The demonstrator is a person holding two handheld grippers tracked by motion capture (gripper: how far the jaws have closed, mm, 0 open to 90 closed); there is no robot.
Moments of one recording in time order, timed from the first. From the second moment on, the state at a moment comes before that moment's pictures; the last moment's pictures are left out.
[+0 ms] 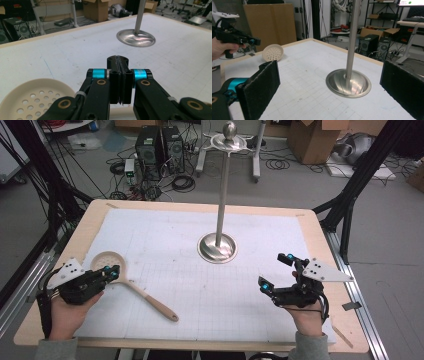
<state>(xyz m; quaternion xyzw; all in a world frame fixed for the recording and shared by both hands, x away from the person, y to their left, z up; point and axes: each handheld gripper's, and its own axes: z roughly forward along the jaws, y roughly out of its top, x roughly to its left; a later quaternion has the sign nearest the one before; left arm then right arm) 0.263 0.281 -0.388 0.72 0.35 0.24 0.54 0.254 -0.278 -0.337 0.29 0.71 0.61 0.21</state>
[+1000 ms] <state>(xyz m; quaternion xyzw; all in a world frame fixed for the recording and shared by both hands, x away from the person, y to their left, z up) 0.311 0.260 -0.441 0.79 0.37 0.19 0.46 0.248 -0.281 -0.344 0.29 0.72 0.59 0.21</state>
